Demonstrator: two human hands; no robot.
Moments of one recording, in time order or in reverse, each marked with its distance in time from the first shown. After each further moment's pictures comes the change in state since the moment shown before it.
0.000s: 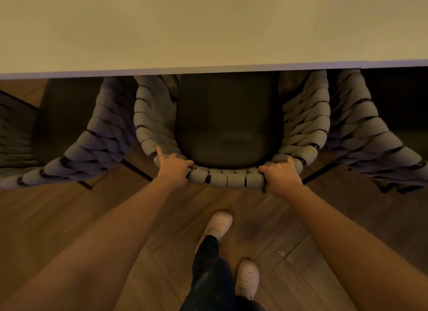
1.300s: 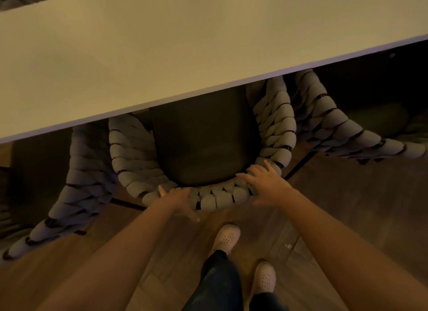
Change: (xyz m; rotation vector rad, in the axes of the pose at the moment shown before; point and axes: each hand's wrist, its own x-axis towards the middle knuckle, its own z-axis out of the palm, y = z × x) left_hand 0.018 0.017 -0.028 -0.068 -0.441 0.114; right_hand -0.013 0.010 -0.011 0.122 -0.063 -0.092
